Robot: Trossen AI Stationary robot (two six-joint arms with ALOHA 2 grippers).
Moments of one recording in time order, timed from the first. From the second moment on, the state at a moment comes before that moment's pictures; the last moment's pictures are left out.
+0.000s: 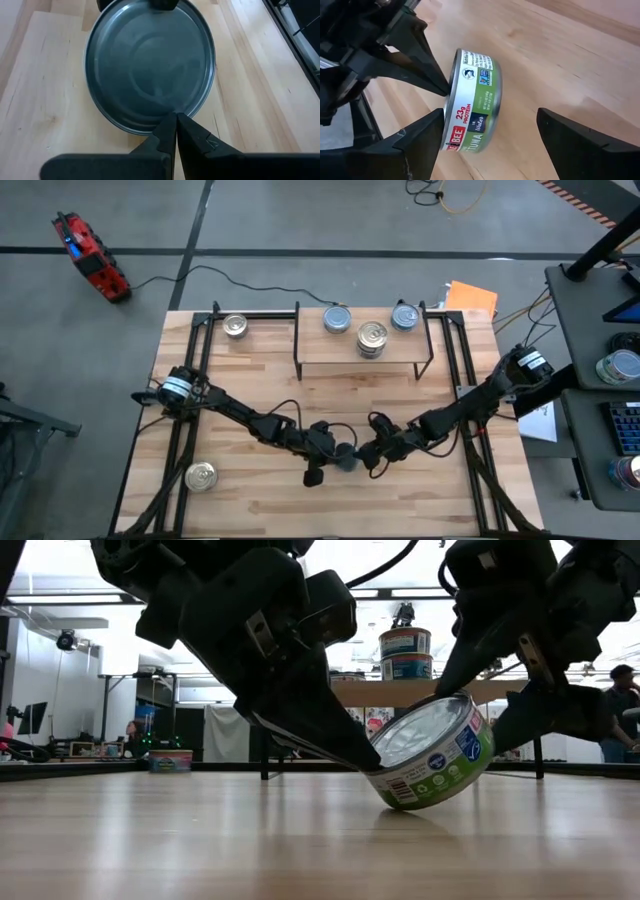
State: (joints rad) left arm -0.31 1.99 1.03 0.28 0.02 -0.33; right arm 0.46 1.58 0.72 0.03 0.26 1.39
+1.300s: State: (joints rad) left arm -0.23 1.61 1.01 -0.08 0.06 -0.13; right arm 0.44 1.30 0.78 -0.13 0.41 1.18
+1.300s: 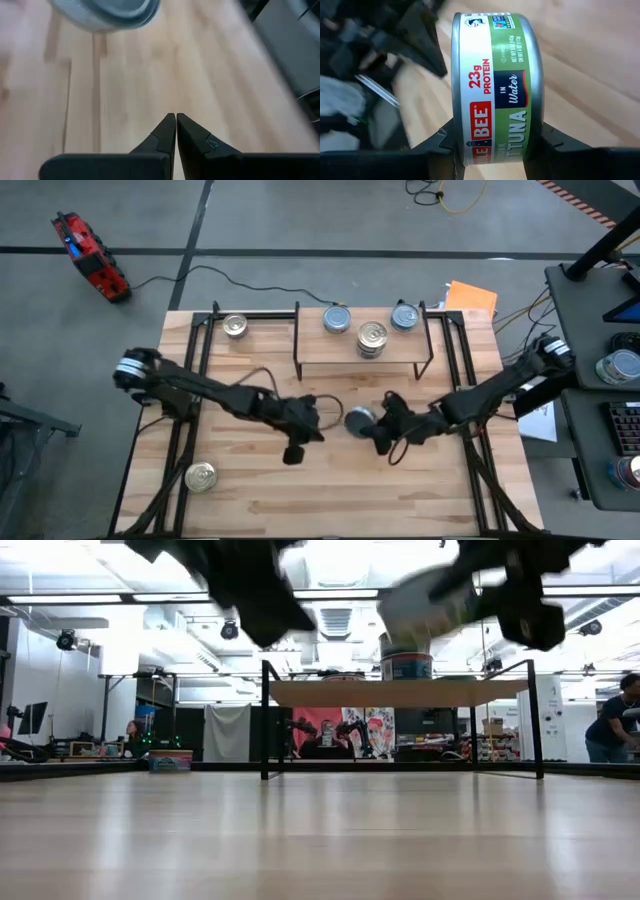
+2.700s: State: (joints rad) left arm 0.36 1.50 1.69 -0.51 0.51 0.00; right arm -0.16 1.21 1.36 -0.65 0.04 0.58
